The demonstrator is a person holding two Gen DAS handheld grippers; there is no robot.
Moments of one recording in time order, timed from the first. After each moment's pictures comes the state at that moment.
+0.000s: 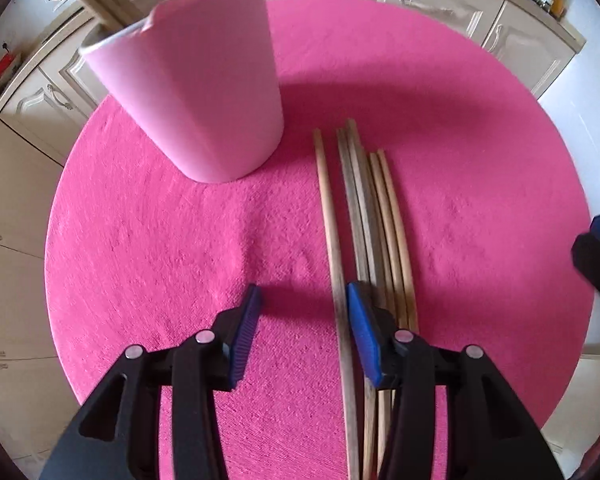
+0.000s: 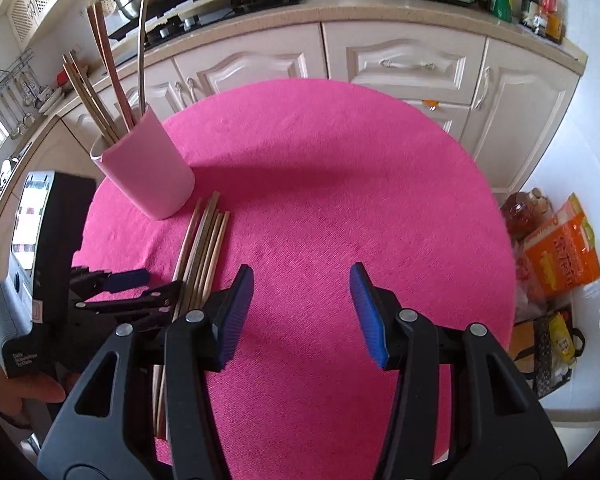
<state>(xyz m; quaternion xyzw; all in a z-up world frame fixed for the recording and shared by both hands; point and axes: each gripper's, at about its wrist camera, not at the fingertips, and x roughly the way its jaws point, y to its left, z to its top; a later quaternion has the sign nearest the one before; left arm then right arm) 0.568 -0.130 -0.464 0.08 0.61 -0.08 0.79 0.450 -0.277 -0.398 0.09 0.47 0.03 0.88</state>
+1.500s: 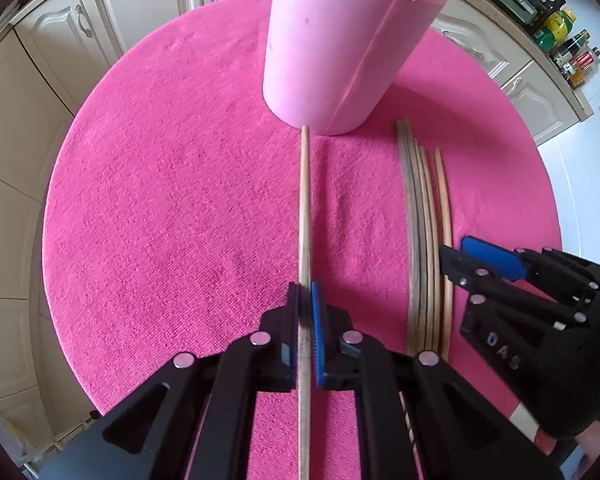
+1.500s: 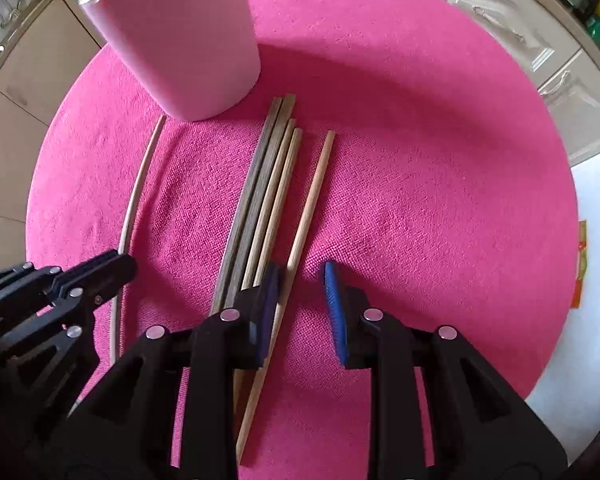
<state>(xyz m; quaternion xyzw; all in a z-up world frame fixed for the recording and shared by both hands) 0.542 -0.053 -0.468 -0.05 0.62 -0.08 0.78 0.521 -0.156 -0.453 -0.03 0.63 0.06 0.77</state>
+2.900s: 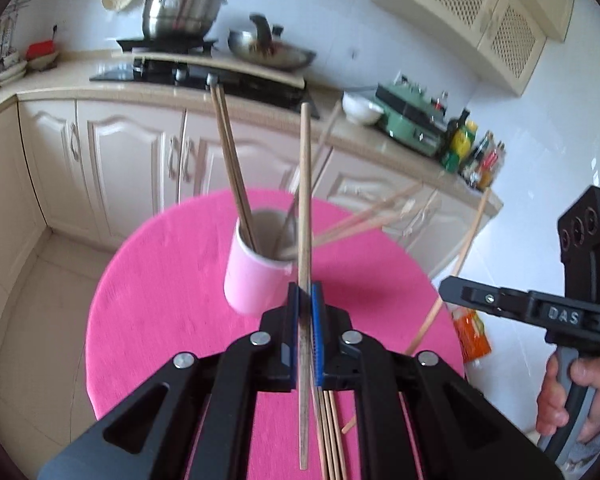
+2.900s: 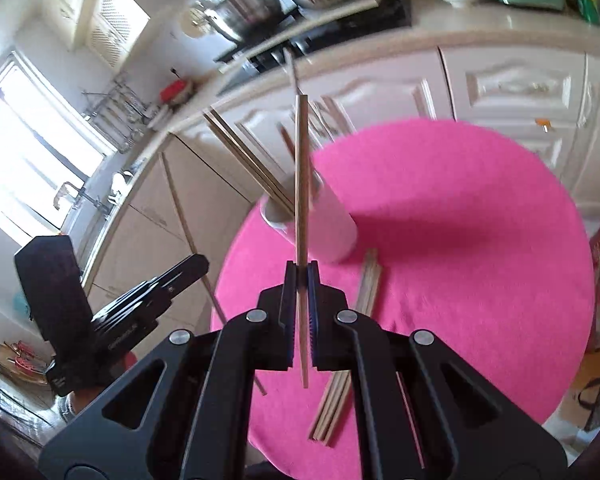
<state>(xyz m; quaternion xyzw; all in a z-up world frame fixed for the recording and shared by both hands) 0.499 -0.015 -0.310 -0.12 0.36 -0.16 0.91 0.476 -0.243 -0.299 0.19 0.43 0.23 0.85</state>
